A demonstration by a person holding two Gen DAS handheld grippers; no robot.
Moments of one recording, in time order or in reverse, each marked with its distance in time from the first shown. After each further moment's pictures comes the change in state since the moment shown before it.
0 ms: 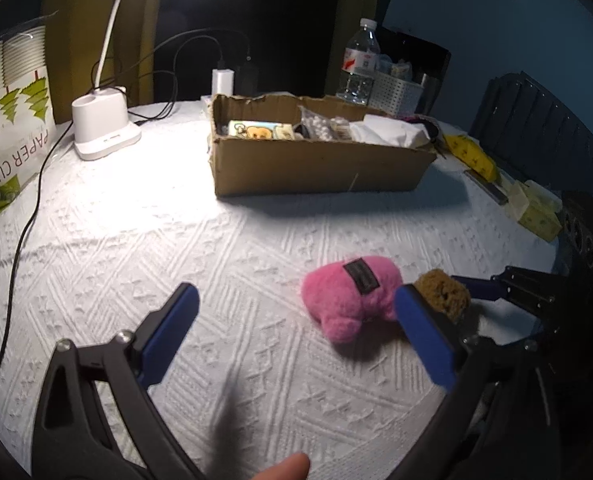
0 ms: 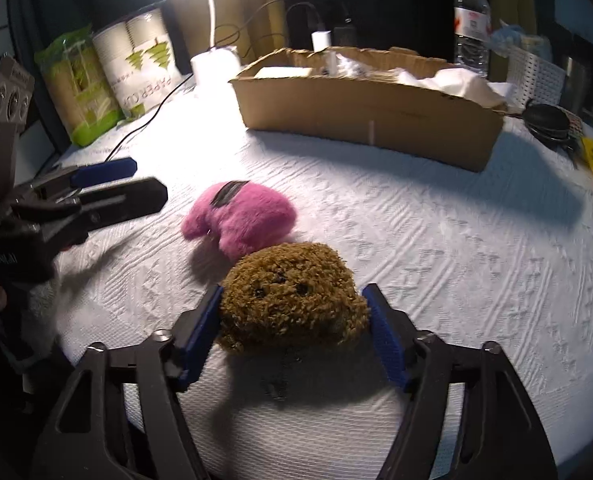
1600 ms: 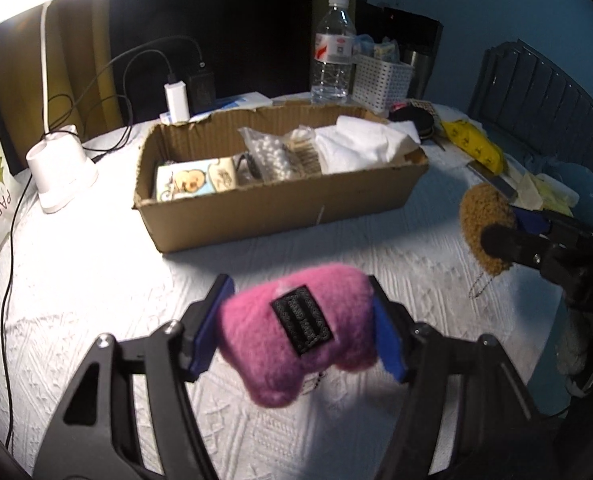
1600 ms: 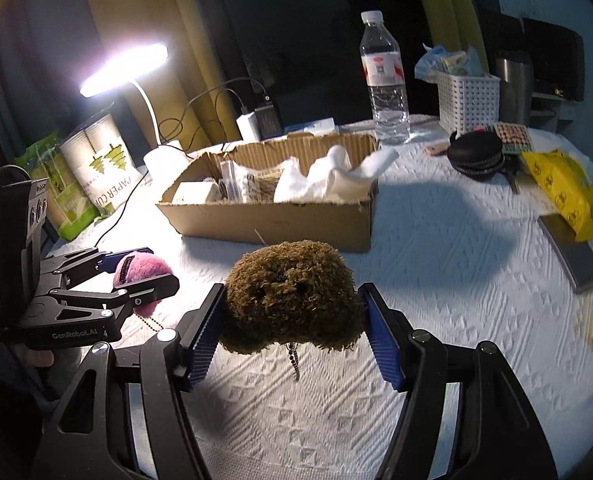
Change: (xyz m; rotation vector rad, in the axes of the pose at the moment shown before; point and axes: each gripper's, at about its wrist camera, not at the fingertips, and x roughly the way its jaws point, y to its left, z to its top) left arm 0.048 -0.047 0.054 0.083 0.057 0.035; right arm -0.053 -0.098 0.047 0.146 -0.178 0.001
